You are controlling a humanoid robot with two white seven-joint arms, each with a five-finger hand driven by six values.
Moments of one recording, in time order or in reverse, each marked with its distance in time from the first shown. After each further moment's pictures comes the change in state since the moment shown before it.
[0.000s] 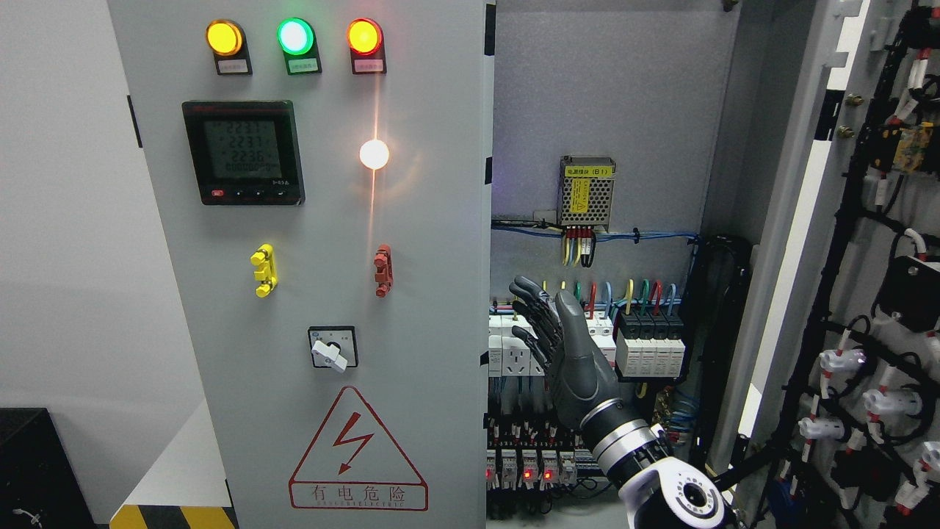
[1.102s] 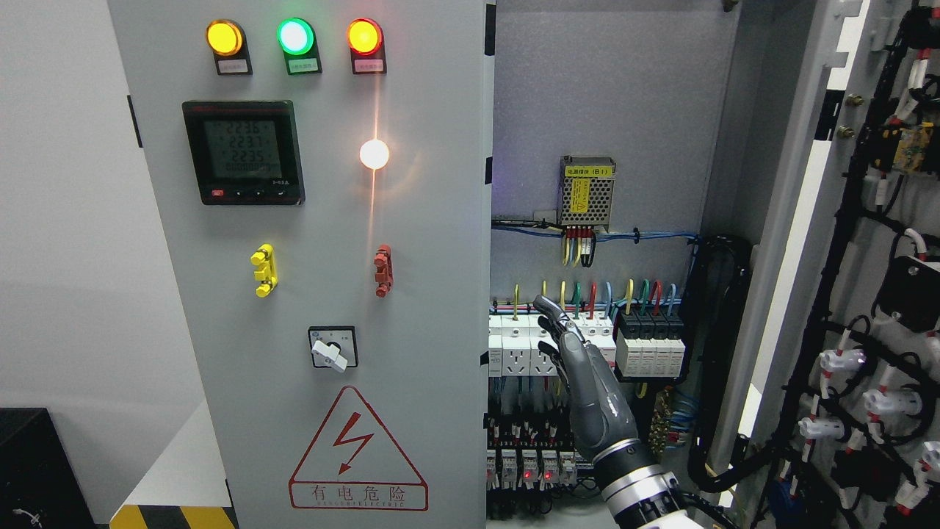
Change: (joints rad) left arm 0.002 -0.002 -0.001 0.000 0.001 -0.002 -0.008; right arm 0.133 0.023 0.013 -0.109 0.225 -0.102 -0.074
